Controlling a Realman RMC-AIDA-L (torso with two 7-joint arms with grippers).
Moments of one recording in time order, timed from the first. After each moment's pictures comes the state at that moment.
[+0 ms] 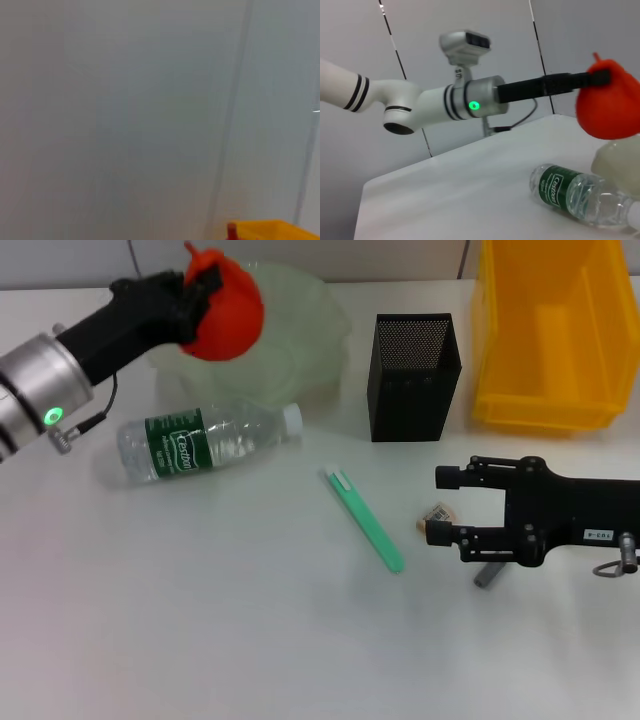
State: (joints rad) left arm -0.63 -2.07 0.64 0.32 1.49 1.26 -1.05; right arm 0.46 2.04 -0.82 -0.54 -1.87 -1.66 1.22
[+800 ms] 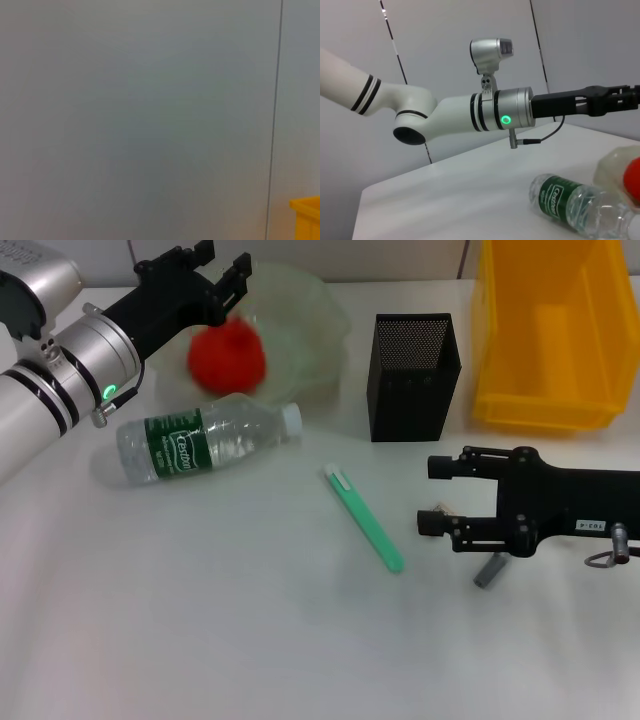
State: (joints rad) left arm -0.77 -2.08 0.64 0.14 1.30 0.99 -0.69; right arm 0.48 2.05 -0.81 -0.55 -1.87 -1.66 1.22
